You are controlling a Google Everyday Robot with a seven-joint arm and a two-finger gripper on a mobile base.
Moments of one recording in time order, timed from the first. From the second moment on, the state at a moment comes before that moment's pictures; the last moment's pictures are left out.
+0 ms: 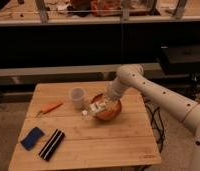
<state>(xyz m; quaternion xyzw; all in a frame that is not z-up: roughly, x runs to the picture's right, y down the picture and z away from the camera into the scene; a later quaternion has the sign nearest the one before) 0.049 0.066 0.820 -0.26 -0.25 -0.11 0.93</state>
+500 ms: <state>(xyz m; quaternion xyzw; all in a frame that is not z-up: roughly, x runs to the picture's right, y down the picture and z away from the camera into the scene) 0.050 0.064 0.821 -0.26 -0.25 -0.10 0.93</state>
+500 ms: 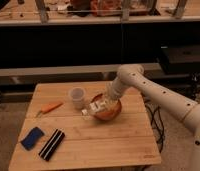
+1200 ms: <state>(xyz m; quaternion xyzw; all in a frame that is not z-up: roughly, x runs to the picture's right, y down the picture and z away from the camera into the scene) 0.051 0.060 0.822 -0.26 -0.25 -0.09 0.93</state>
